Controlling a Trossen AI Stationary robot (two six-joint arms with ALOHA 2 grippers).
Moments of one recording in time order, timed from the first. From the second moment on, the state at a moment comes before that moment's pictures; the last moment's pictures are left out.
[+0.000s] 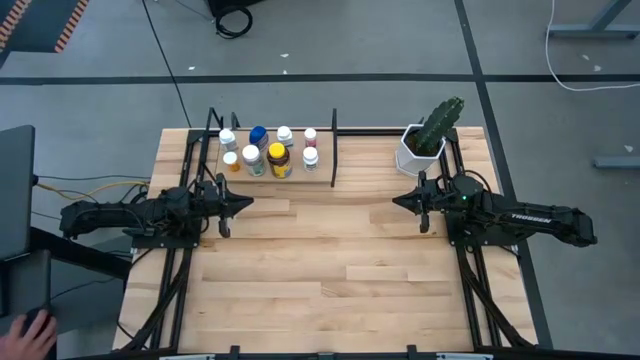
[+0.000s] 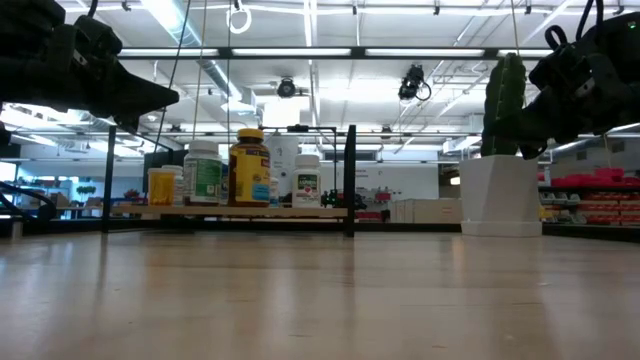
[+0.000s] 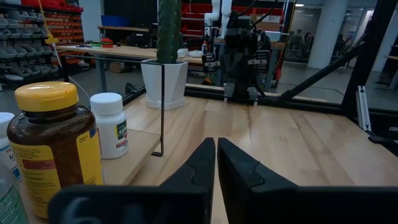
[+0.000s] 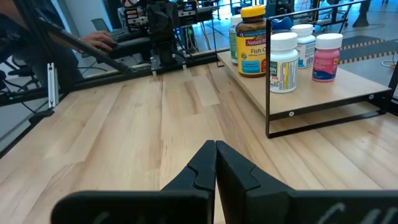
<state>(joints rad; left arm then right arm) 0.06 0.17 0.01 0.16 -0.15 -0.07 -0.30 0.20 0.01 0.05 -0.19 0.13</state>
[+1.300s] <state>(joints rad) 0.06 0.17 0.01 0.16 -0.15 -0.08 -0.30 0.20 0.01 0.05 -0.19 0.13</state>
